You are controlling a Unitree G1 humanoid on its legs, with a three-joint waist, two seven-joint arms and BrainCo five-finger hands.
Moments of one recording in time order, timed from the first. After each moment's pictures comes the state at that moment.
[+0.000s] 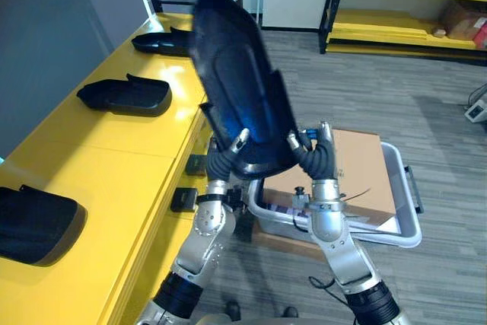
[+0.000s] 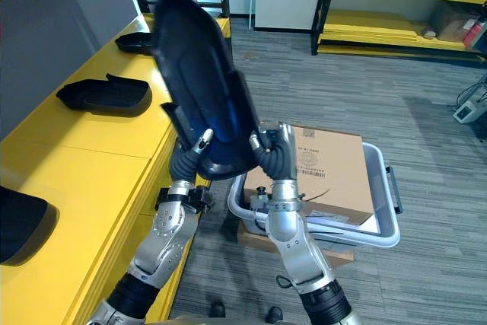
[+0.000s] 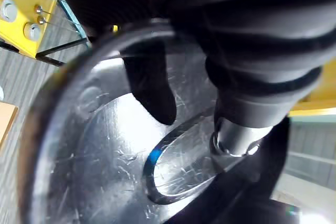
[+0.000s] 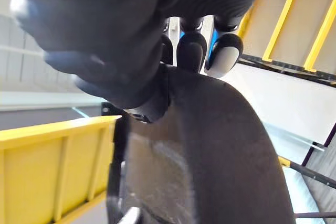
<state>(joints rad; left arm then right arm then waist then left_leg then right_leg) -0.14 0.09 -0.39 -0.07 -0.35 -0.16 0.40 -0.11 -0.12 0.37 -0.27 -0.44 -0.11 -0.46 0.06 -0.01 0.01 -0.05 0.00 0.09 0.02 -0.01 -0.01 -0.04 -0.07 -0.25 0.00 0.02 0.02</state>
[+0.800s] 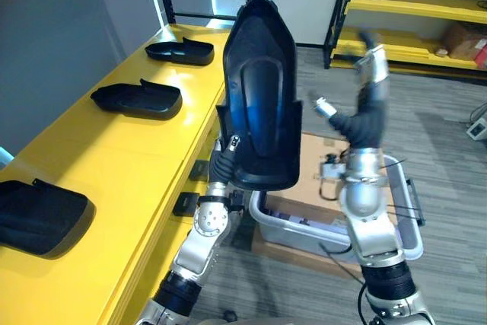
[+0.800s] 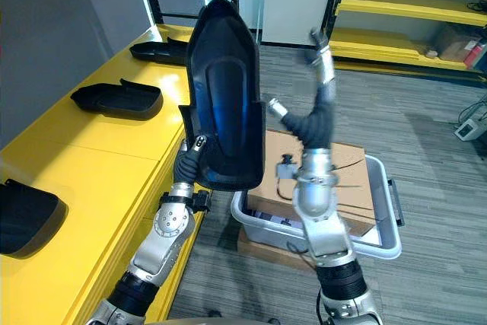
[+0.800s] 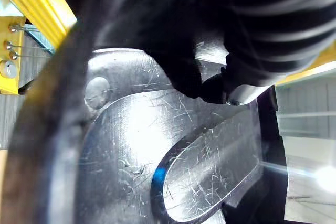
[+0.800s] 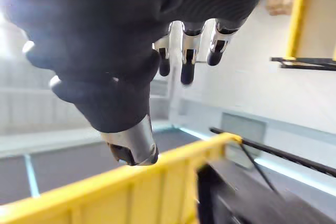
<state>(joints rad) -0.12 0.07 -0.24 -0.06 -0.04 -0.10 0.35 -0.27 -0.18 -0.19 -0.50 -0.18 -0.24 -0.42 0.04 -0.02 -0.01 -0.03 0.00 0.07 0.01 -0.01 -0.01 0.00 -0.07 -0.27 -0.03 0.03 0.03</state>
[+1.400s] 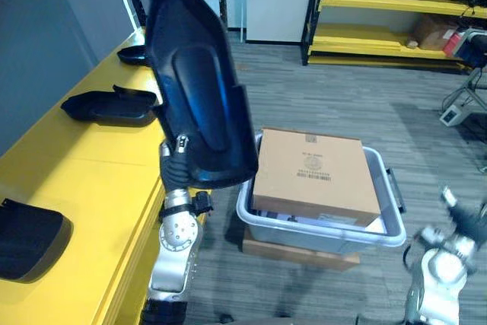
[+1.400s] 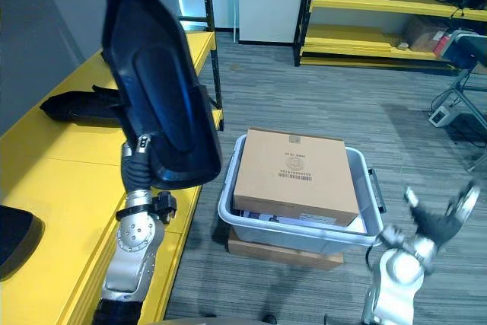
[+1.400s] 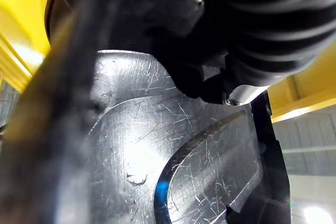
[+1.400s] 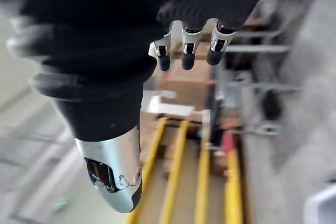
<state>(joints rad) 0.10 -0.01 -0.03 -0.29 0.01 -0.13 0.37 0.20 0.00 -0.54 0.42 0.11 -0.13 -0.37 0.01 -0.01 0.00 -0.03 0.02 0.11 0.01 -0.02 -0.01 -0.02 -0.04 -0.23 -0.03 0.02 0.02</state>
